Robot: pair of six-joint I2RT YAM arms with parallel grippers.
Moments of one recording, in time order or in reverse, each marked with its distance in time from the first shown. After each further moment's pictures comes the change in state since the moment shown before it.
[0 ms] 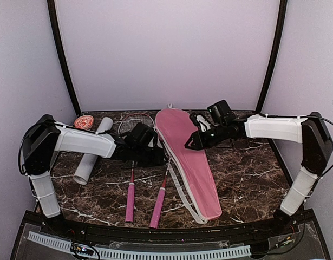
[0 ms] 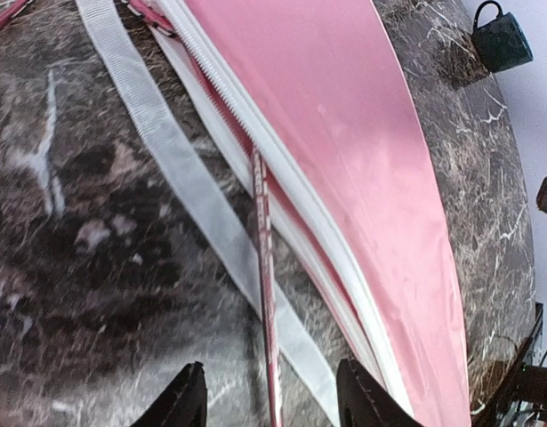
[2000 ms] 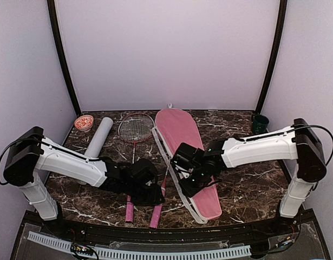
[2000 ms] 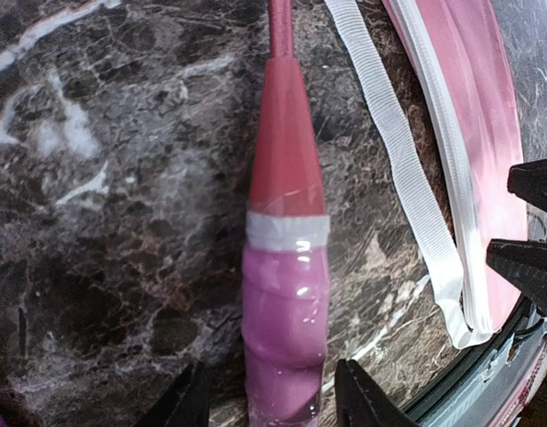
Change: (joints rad) left arm -0.288 -0.218 -0.308 -0.111 0.017 -0.272; right arm 0.490 0.027 -0.026 -0.434 0.468 0.154
